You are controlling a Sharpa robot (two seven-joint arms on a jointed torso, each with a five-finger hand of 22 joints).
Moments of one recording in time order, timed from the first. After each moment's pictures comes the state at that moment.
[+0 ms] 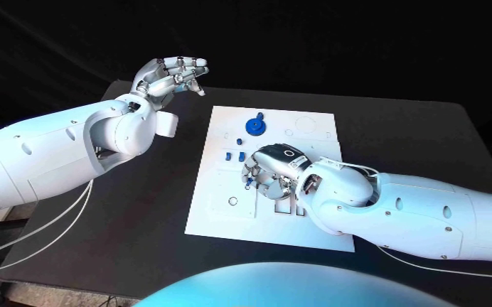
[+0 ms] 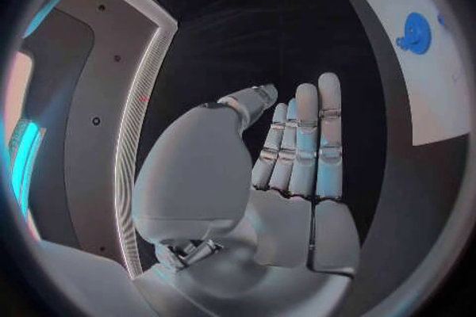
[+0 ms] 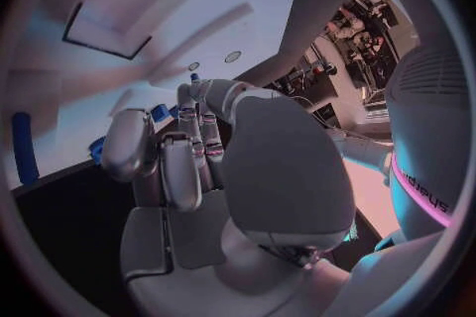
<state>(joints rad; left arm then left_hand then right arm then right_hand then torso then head) 1.18 -0.89 0.00 1.46 -0.05 -0.25 0.46 1.40 -0.17 0.51 0.02 0.24 0.85 0.21 0.31 0.21 0.88 0.14 0.45 0.12 1.03 0.06 1.04 0.34 0.17 1.02 0.13 0.78 0.48 1.06 -0.71 -0.16 1.74 -1.66 -0.40 -0.23 1.45 -0.25 0.70 0.12 0.29 1.10 0.11 0.27 0.41 1.29 0.09 0.11 0.12 1.47 -0.03 1.41 1.19 0.10 1.38 0.07 1.13 1.31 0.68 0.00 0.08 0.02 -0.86</state>
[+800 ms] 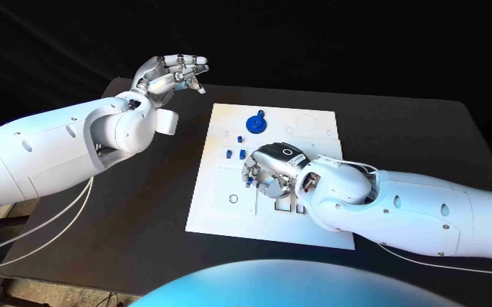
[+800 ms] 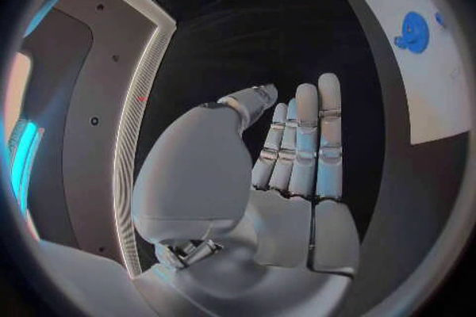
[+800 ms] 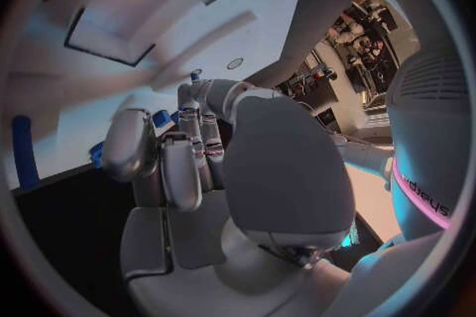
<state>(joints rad) 1.18 -0.89 0.00 1.45 -0.05 -0.25 0.45 1.40 -0.17 0.51 0.02 0.24 0.85 0.21 0.31 0.22 0.87 0.15 0.45 0.12 1.03 0.06 1.04 0.34 0.17 1.01 0.14 0.78 0.48 1.06 -0.70 -0.16 1.73 -1.68 -0.37 -0.24 1.45 -0.25 0.70 0.11 0.29 1.10 0.11 0.27 0.41 1.29 0.09 0.11 0.12 1.47 -0.03 1.41 1.19 0.10 1.38 0.07 1.13 1.31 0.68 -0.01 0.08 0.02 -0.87</state>
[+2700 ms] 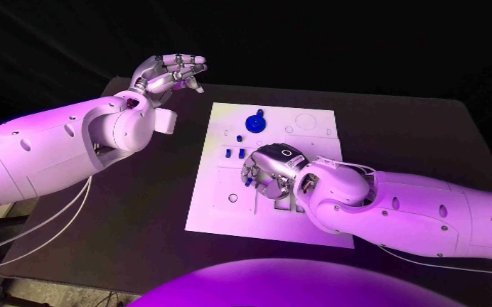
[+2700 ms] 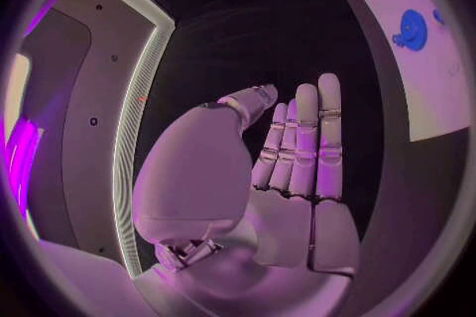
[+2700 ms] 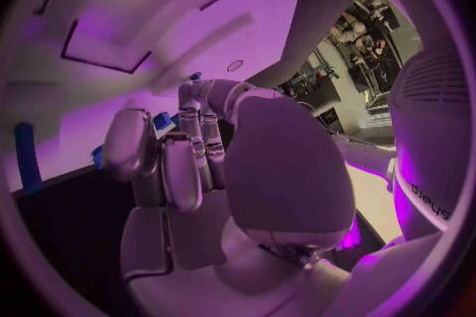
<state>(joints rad) 1.18 -0.89 0.00 1.45 -0.05 -0.25 0.45 1.40 -0.17 0.51 0.02 0.24 0.85 0.21 0.32 0.22 0.86 0.15 0.46 0.12 1.03 0.06 1.04 0.34 0.17 1.01 0.14 0.78 0.48 1.06 -0.70 -0.16 1.74 -1.68 -0.38 -0.27 1.43 -0.25 0.70 0.11 0.28 1.10 0.11 0.27 0.41 1.30 0.08 0.10 0.12 1.47 -0.02 1.41 1.19 0.10 1.38 0.07 1.13 1.31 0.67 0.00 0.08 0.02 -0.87</state>
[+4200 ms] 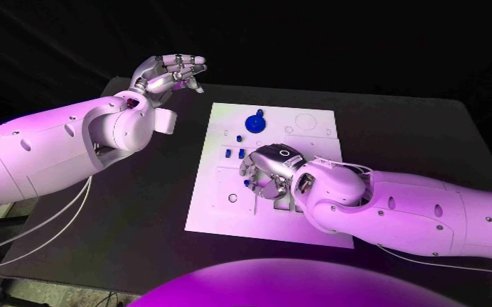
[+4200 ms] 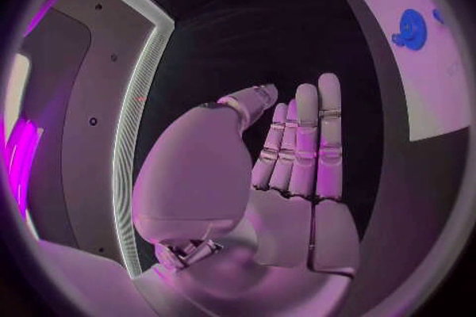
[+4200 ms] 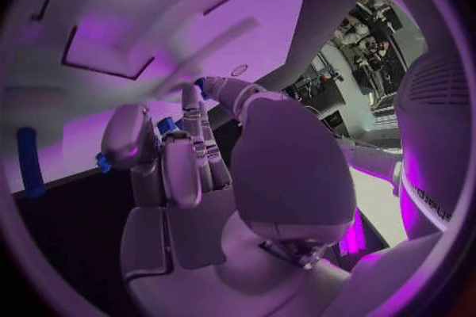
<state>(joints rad) 1.18 -0.89 0.00 1.44 -0.05 -0.25 0.45 1.40 -0.17 0.51 0.02 0.24 0.85 0.21 0.32 0.22 0.86 0.14 0.46 0.12 1.03 0.06 1.04 0.34 0.17 1.01 0.14 0.79 0.49 1.05 -0.68 -0.17 1.73 -1.69 -0.36 -0.32 1.33 -0.28 0.57 0.11 0.28 0.93 0.14 0.19 0.39 1.26 0.07 0.06 0.12 1.46 -0.02 1.41 1.17 0.10 1.36 0.09 1.06 1.31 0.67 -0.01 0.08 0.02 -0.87</state>
